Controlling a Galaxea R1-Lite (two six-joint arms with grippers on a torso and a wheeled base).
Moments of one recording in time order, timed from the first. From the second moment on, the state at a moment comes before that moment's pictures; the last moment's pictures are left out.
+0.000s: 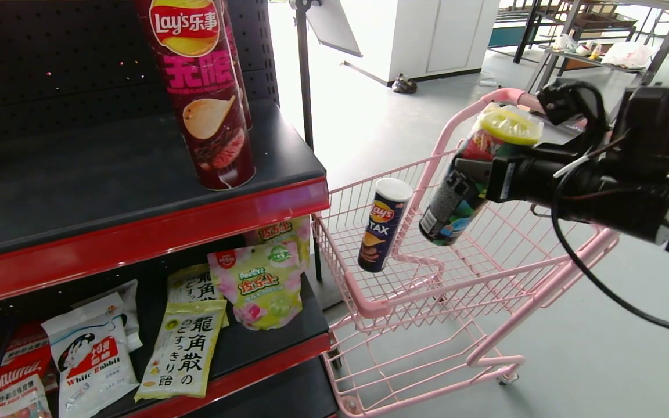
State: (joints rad) left arm 0.00 0.00 0.00 0.01 -0.01 0.00; right arm 0.38 1.60 -0.98 -0.49 0.03 0.04
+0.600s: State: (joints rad) left arm 0.00 0.00 0.00 0.01 -0.01 0.00; right arm 0.28 0.87 -0.74 0.20 -0.11 -0.04
